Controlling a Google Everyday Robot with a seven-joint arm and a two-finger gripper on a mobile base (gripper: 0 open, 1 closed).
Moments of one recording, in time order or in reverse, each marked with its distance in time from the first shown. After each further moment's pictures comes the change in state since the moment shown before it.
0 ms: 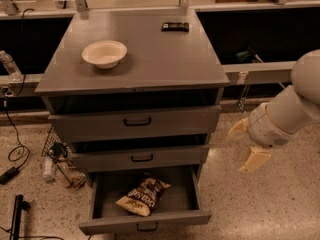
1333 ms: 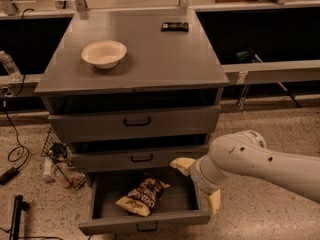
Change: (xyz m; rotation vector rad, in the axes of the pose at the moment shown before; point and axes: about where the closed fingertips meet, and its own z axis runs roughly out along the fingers) arm -0.034 0.030 0.210 -0.001 0.037 -0.680
